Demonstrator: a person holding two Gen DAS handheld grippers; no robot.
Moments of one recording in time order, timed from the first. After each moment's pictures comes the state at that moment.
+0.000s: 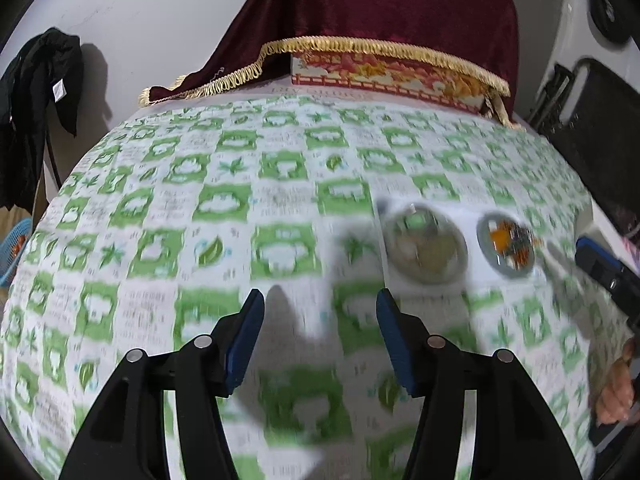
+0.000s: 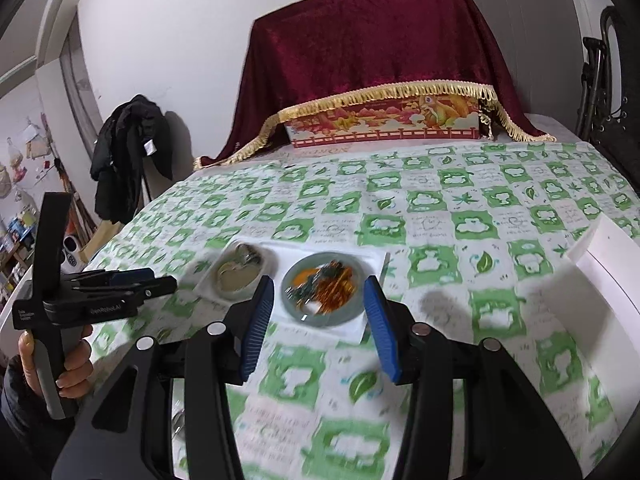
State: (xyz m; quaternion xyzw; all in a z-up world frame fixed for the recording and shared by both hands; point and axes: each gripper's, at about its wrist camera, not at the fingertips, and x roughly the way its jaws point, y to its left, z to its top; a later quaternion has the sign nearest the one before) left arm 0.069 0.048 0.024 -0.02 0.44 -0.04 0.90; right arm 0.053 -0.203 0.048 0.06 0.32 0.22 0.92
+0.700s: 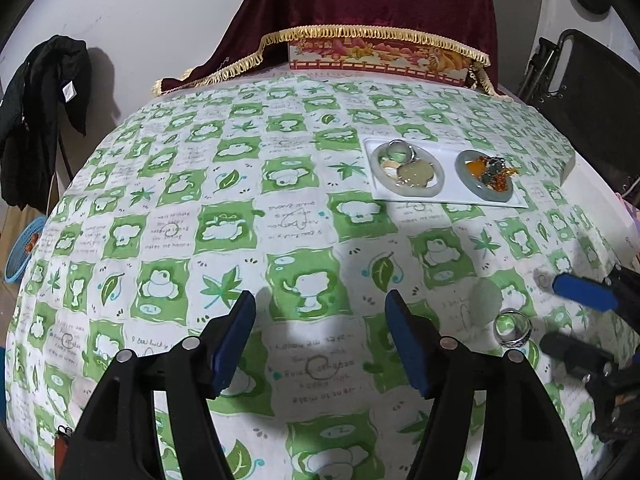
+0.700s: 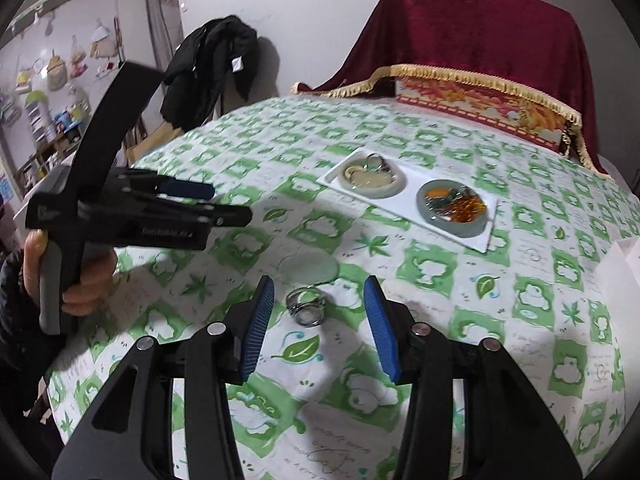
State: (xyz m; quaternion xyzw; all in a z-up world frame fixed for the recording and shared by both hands) left arm 0.010 0.046 0.018 0.00 0.45 -0.03 0.89; right arm -0.026 -0.134 0.028 -0.08 0.37 0.33 0.87
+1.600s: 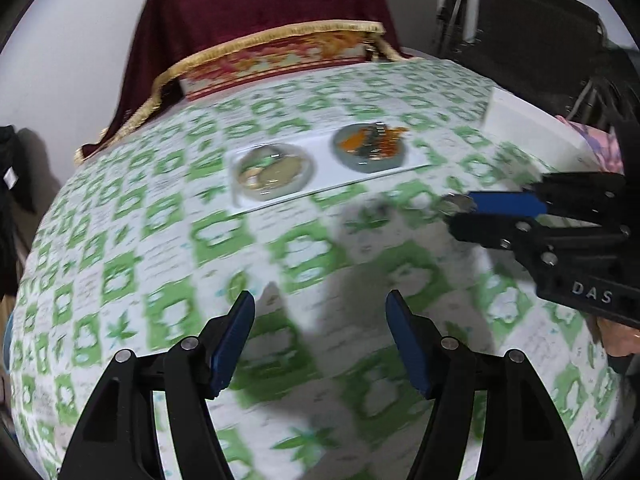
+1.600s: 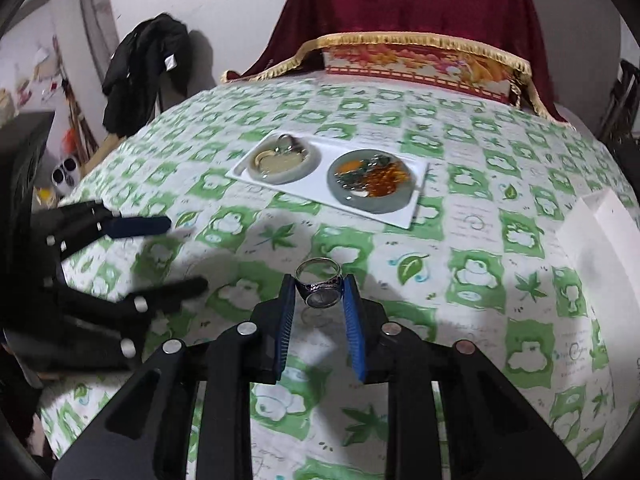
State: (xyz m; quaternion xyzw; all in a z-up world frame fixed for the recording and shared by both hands) left arm 0.001 -0.035 0.012 0.10 0.42 -0.15 0.89; right arm 0.019 -0.176 0.026 -0.03 0.41 0.24 0.88
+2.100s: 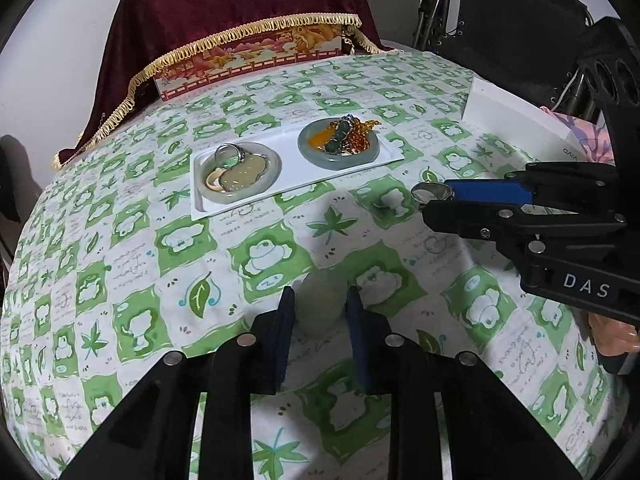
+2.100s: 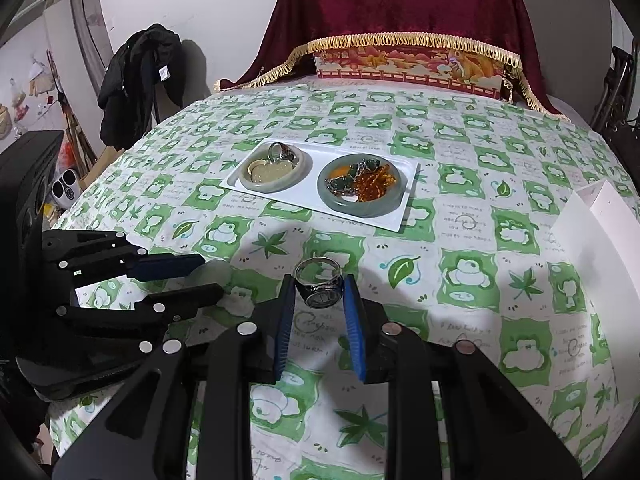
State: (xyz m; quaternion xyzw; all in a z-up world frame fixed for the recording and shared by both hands) left arm 0.006 -0.048 0.007 0.11 0.43 -0.18 0.88; right arm 0.020 -0.179 0.026 -0.02 0.41 0.23 0.88
